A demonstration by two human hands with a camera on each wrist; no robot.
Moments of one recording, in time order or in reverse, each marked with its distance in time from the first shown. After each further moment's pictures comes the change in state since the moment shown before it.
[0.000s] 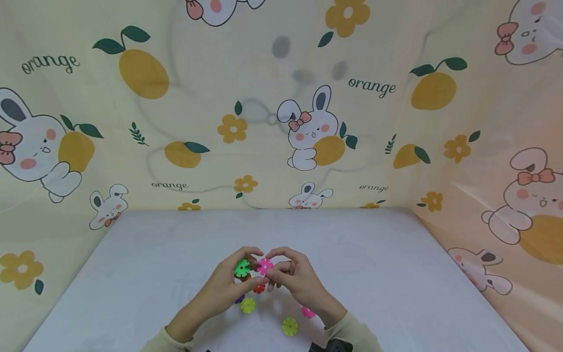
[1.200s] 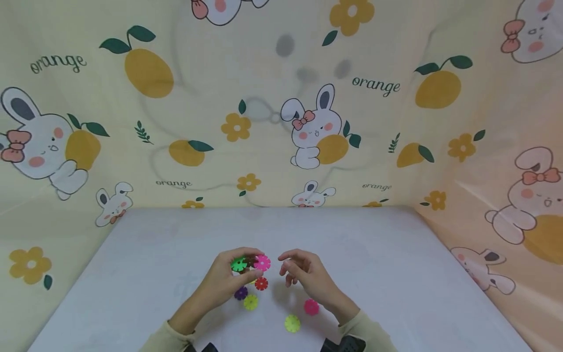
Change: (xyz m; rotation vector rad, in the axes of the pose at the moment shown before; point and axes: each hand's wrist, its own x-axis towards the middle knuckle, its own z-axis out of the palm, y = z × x) left_hand 0.002 -0.004 -0.009 0.007 0.067 -0.009; right_hand -0.009 0.009 -0.020 -0.203 0.074 0.061
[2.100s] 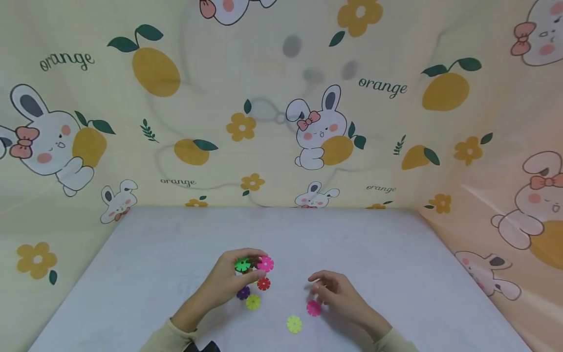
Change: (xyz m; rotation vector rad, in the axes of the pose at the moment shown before) left_hand 0.000 -0.001 -0.003 -0.023 -0.048 -0.017; right_hand -0.044 0.049 -0.046 -0.125 -0.068 0.080
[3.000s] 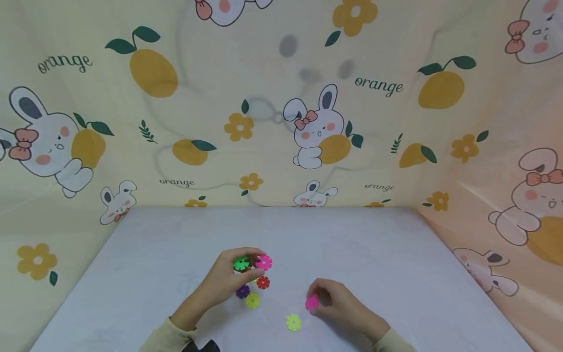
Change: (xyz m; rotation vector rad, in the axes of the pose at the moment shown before) left_hand -0.001 0.001 -0.001 -0.040 -0.027 0.034; right_hand -0.009 0.008 0.005 -0.340 -0.032 -0.049
